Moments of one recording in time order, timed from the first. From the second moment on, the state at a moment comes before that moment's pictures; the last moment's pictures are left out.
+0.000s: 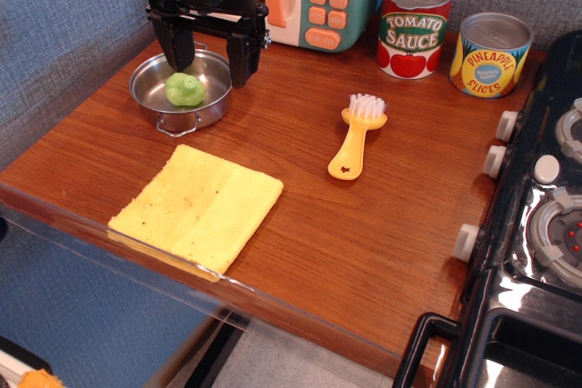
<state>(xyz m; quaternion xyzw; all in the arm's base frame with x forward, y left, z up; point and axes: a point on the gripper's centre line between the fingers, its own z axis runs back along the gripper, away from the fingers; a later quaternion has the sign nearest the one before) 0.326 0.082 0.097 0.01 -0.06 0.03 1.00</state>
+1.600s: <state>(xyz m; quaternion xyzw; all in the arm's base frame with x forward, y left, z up) 0.247 0.075 0.023 0.01 -0.05 -0.02 1.00</state>
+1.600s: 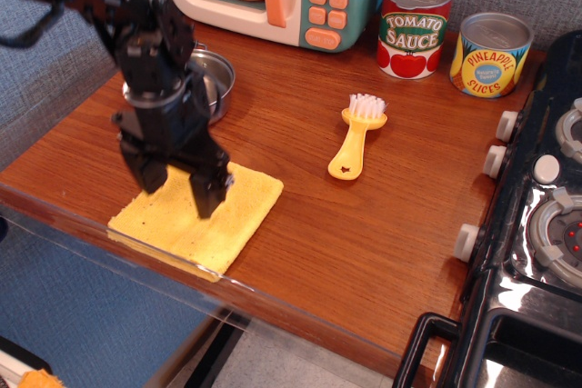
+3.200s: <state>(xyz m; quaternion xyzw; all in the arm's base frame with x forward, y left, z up) 0.258 -0.046 0.006 0.02 -0.05 -0.13 0.99</state>
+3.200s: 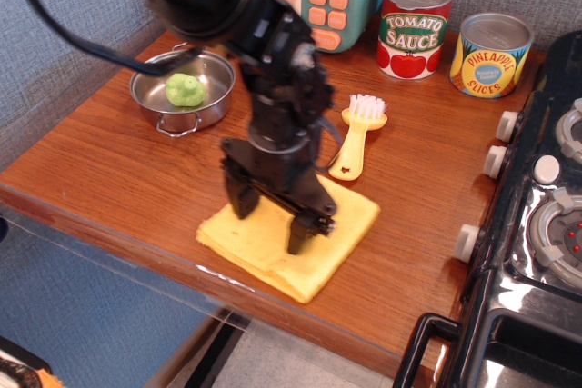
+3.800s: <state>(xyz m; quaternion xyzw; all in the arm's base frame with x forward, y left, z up) 0.252 -0.109 0.006 -0.01 0.00 -0.08 1.00</state>
